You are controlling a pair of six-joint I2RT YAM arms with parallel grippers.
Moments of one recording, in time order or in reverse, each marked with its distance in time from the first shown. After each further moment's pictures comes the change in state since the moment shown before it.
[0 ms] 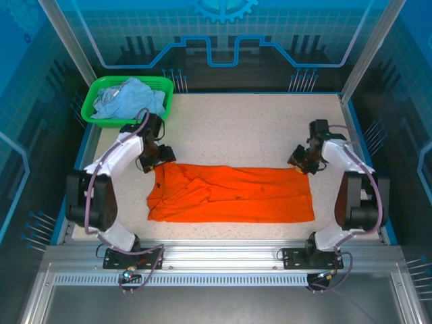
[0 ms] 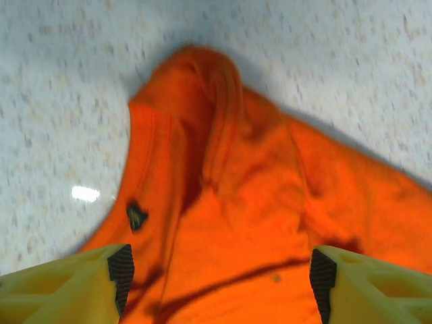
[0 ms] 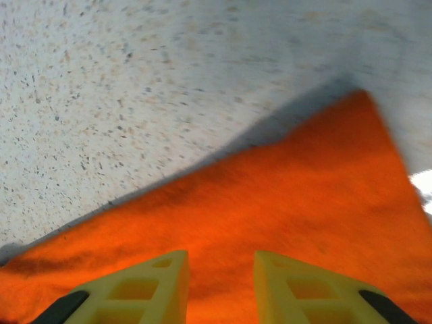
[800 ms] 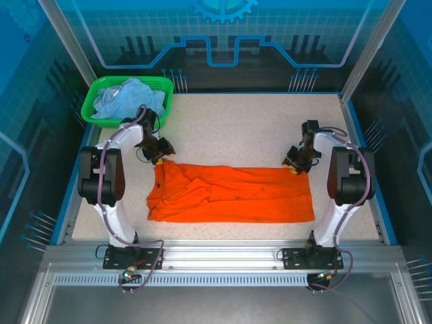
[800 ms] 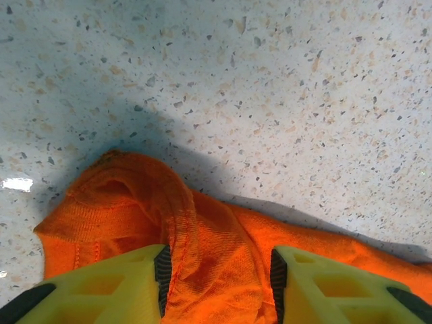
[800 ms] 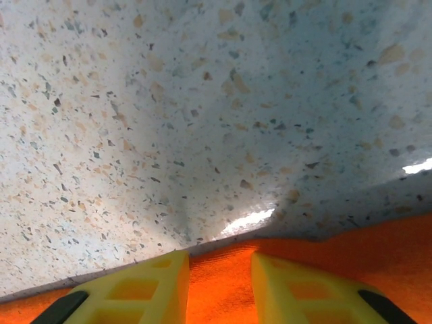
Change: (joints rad) left arm 0.098 0.234 0.103 0.111 0.225 0.044; right arm -0.012 0.246 0.087 0.030 -0.034 -0.006
